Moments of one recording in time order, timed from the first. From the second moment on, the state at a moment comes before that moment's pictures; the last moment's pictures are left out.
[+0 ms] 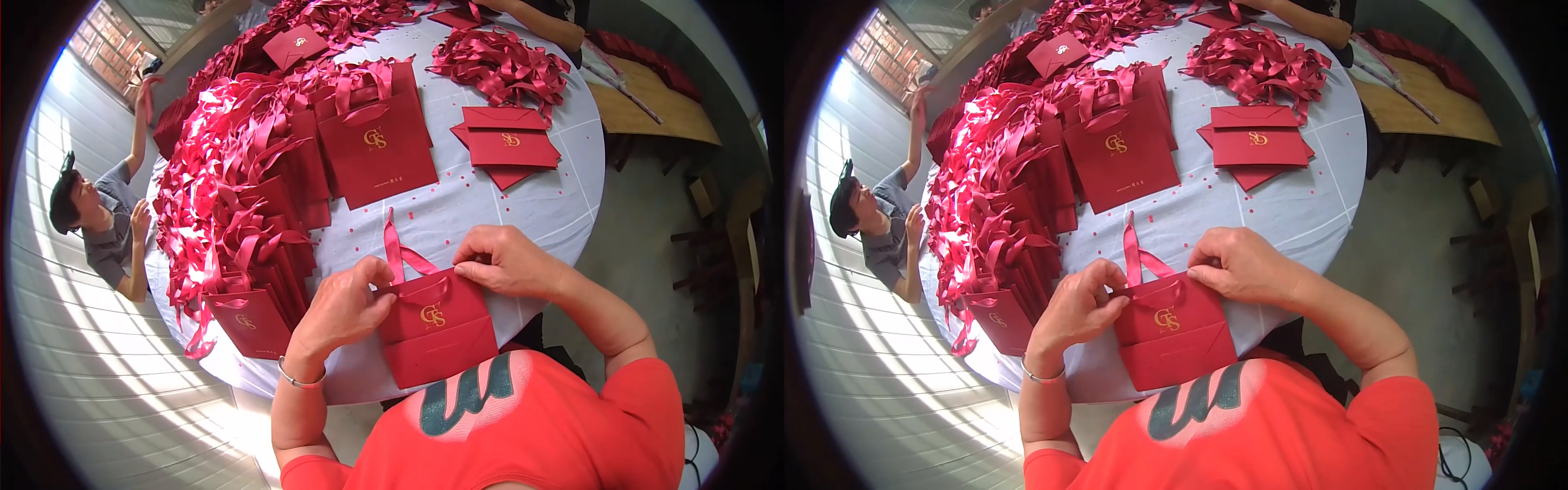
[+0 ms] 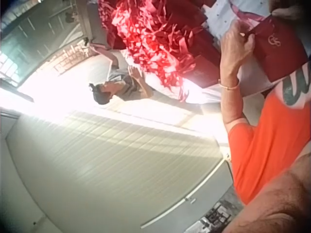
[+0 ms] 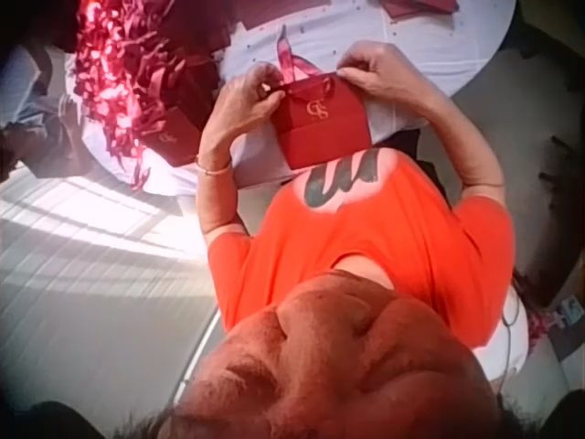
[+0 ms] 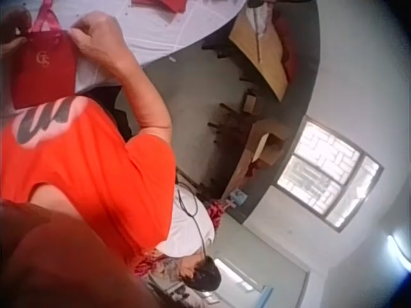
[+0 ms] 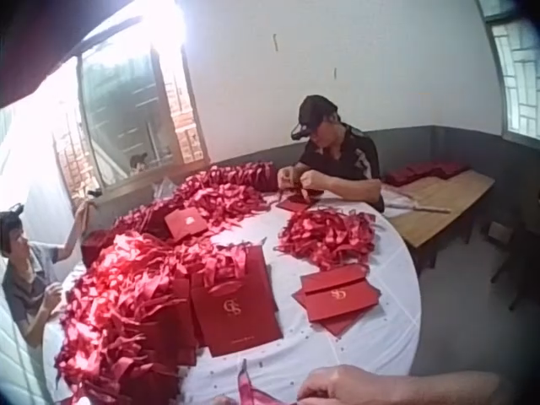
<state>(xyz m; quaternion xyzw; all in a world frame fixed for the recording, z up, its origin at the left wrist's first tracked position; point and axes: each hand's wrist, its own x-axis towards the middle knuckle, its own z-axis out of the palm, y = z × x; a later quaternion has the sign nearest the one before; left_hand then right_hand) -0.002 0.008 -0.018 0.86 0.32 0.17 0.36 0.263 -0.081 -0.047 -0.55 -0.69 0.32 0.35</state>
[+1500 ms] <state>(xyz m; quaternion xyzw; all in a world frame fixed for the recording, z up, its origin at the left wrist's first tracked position) 0.068 0.010 -0.024 0.87 0.35 0.22 0.26 0.294 -0.080 -0.055 -0.50 -0.79 0.15 0.33</state>
